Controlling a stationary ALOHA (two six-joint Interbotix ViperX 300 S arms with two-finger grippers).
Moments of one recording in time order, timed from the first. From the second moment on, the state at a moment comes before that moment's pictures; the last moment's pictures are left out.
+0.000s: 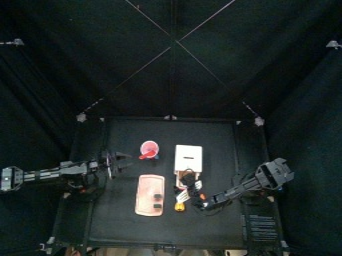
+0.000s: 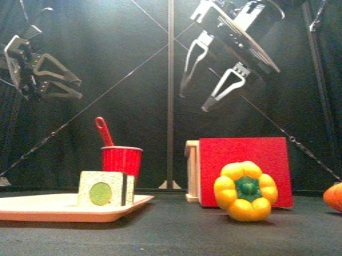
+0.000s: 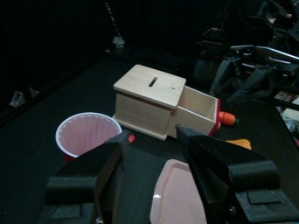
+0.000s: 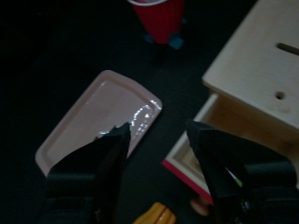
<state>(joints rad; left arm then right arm) 0.28 -0.98 1.34 -0.03 -0.27 -0.12 0.39 0.04 0.45 -1.18 0.91 2.12</state>
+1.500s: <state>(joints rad) 0.28 -0.98 1.34 -0.03 -0.27 -0.12 0.28 0.39 0.19 -0.99 0.59 1.51</state>
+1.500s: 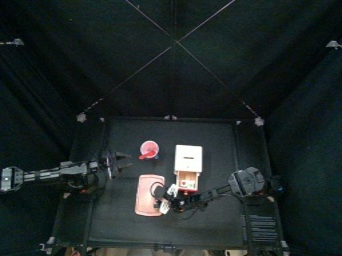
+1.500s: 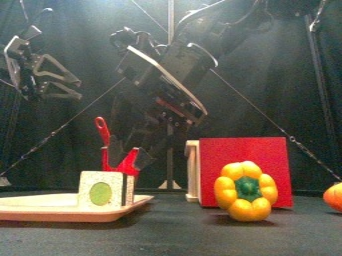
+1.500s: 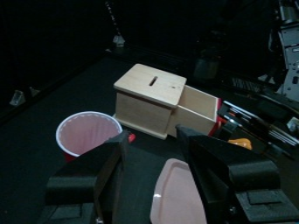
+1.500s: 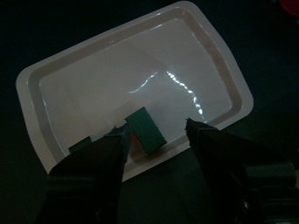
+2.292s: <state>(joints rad) 0.28 -0.98 1.34 -0.03 -0.27 -0.12 0.25 0.45 0.18 -0.95 0.53 1.51</state>
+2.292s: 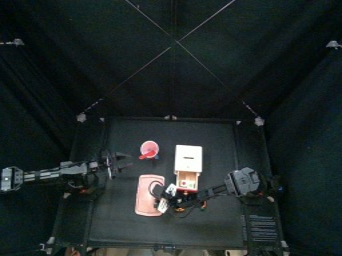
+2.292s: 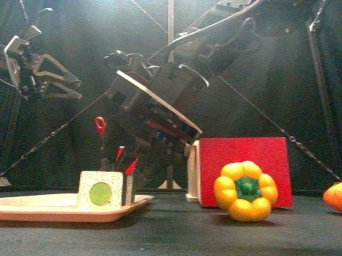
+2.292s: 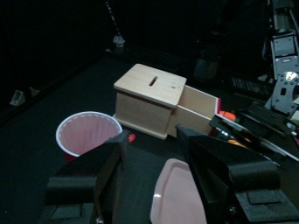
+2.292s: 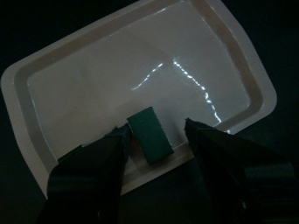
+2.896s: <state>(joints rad) 0.28 -0.98 1.34 -0.03 -0.27 -0.12 0.24 0.45 0.15 -0.92 0.54 1.51</state>
